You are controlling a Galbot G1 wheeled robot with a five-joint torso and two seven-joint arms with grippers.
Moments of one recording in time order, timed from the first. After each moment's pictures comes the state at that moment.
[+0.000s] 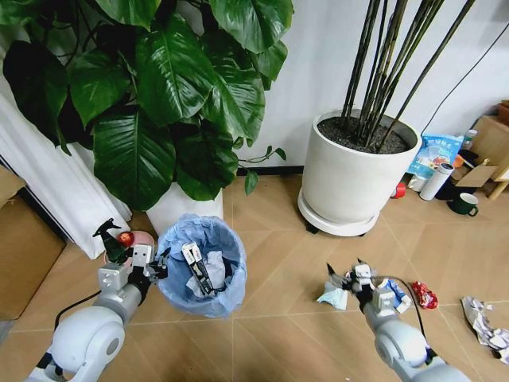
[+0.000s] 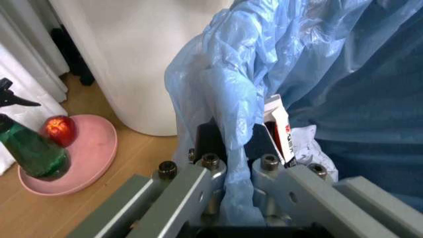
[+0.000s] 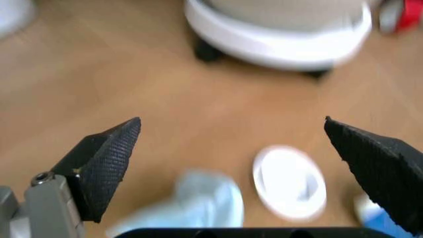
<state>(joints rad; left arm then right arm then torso) 1.44 -0.96 -0.52 -2.17 -0.63 0.53 -0.19 -1.36 1.05 0.34 1.54 0.45 -0.01 0.13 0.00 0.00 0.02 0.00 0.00</state>
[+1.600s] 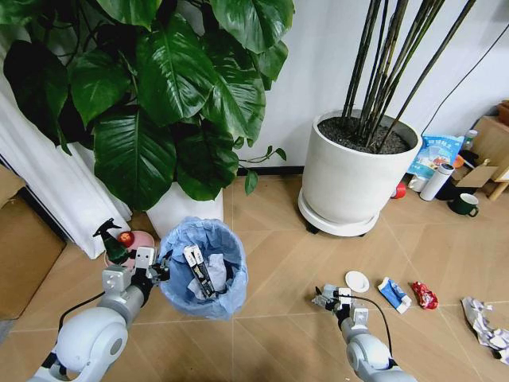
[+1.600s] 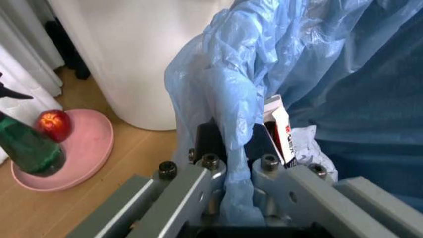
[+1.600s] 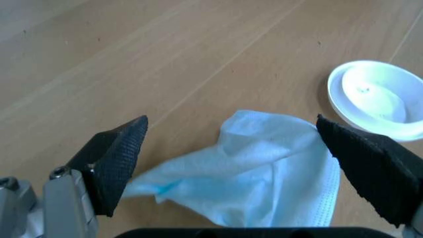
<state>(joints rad) 1.43 -0.97 -0.50 -2.14 -0.61 0.53 -0.18 -1.25 1.23 0.29 1.30 0.43 0.00 0.11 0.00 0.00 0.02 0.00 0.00</state>
